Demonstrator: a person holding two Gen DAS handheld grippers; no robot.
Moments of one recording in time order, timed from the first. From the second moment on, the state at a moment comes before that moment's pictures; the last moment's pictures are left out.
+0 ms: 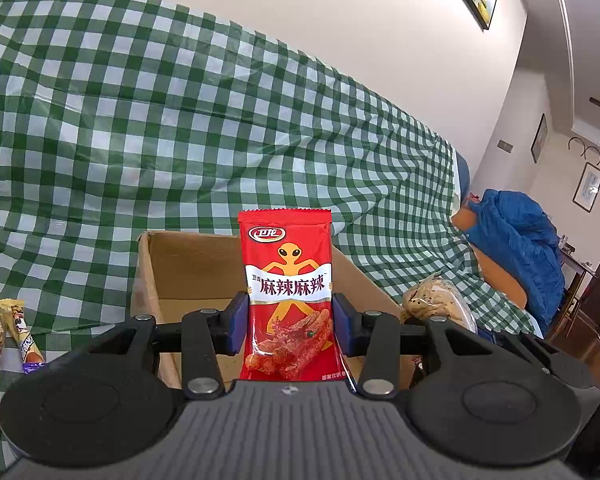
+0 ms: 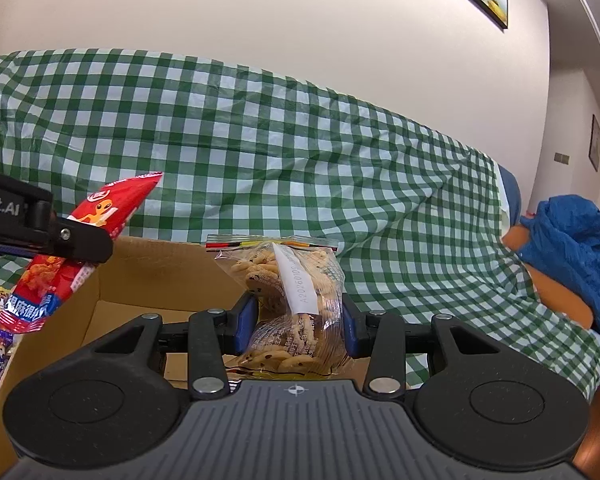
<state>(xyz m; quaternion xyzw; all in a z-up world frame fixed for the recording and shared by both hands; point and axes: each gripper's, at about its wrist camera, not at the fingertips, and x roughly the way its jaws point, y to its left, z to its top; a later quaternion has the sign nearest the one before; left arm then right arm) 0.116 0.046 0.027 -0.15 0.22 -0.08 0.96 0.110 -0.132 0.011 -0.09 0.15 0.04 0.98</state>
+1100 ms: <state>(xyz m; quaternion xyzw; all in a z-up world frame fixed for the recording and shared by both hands) 0.065 0.074 0.046 -0.10 0.23 -0.06 0.97 0.091 -0.119 0.020 -0.08 0.13 0.06 0.99</state>
